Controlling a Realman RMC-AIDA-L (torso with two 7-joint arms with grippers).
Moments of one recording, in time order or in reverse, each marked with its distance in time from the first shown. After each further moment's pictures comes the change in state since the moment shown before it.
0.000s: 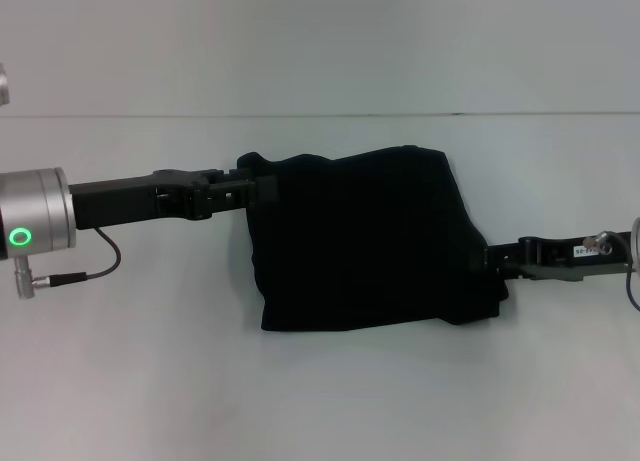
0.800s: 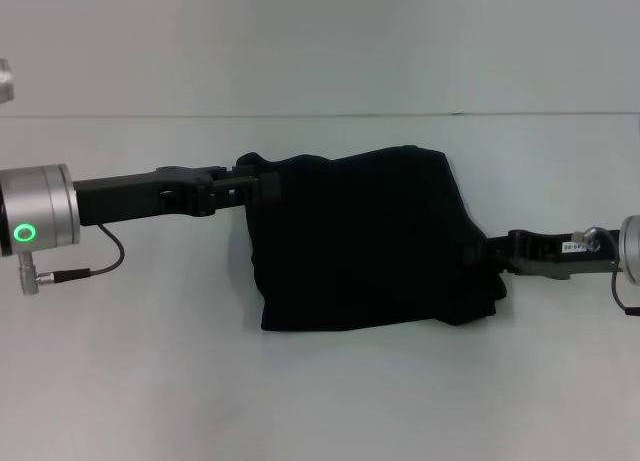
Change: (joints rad) left arm -0.010 0.001 0.000 -0.009 0.000 -0.009 0.001; right arm 0.001 0.023 0.043 0.011 0.012 0.027 0.015
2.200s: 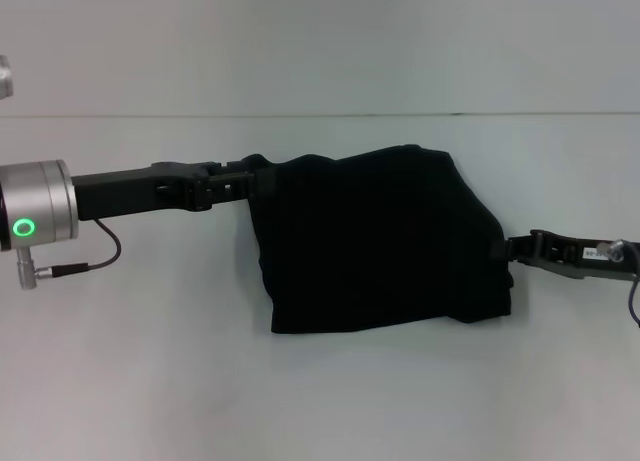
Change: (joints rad) left arm -0.004 0.004 0.000 0.001 0.005 -0.025 0.002; right arm -0.092 0.018 0.057 -0.017 0.134 -0.020 -0.184
